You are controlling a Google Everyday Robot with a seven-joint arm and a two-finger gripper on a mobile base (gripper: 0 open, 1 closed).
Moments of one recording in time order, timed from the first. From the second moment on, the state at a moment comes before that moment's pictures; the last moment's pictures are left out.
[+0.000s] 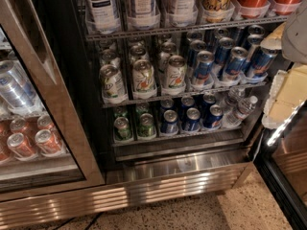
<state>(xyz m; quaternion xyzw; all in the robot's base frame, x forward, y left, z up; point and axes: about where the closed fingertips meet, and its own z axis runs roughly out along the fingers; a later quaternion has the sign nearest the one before) 0.438 -0.216 0.977 -0.60 0.78 -0.04 0.16</state>
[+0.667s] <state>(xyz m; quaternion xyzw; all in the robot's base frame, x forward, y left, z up) 0.438 -0.216 0.977 -0.60 0.78 -0.04 0.16</state>
